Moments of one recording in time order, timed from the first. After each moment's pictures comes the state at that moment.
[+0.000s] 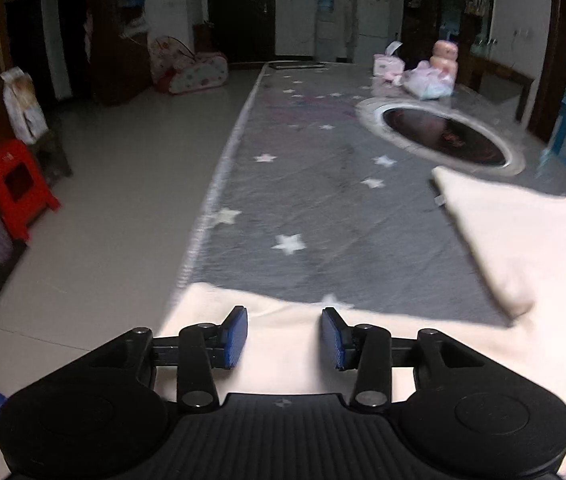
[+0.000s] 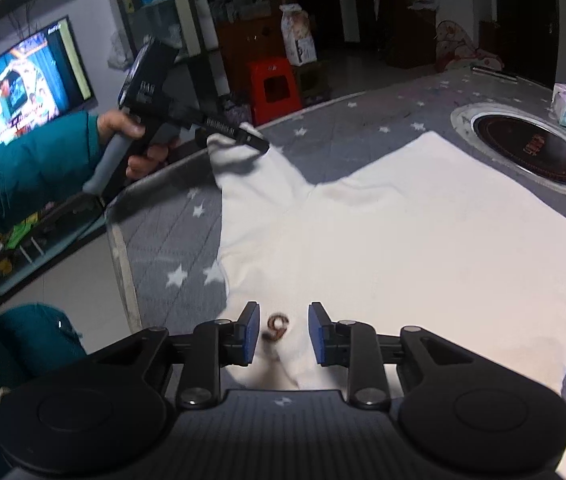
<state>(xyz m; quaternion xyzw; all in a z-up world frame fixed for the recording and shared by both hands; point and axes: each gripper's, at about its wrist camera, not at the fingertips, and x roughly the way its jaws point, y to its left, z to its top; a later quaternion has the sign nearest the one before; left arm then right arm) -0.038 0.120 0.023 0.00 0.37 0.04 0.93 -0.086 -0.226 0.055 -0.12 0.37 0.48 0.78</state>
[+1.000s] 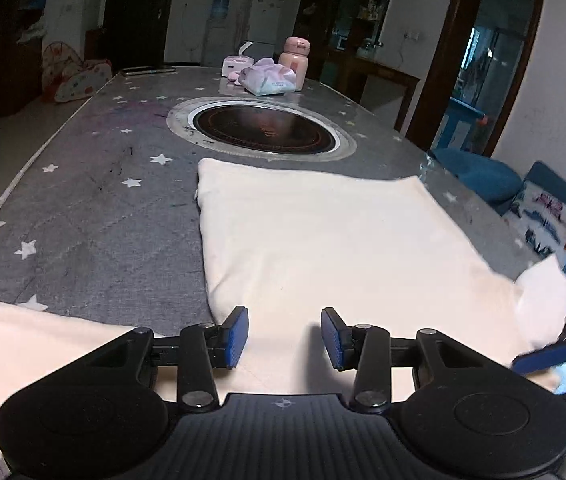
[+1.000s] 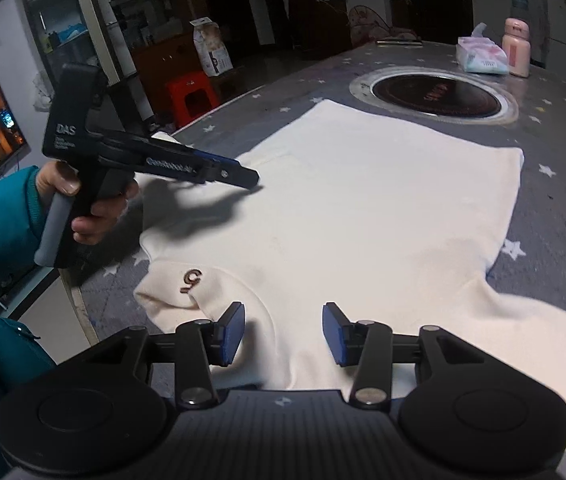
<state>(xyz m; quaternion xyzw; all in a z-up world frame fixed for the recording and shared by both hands) -0.036 -0.006 0.024 -0.06 0.35 -0.15 0.92 -0.088 -0.289 0.041 -0.06 0.40 0.38 0.83</state>
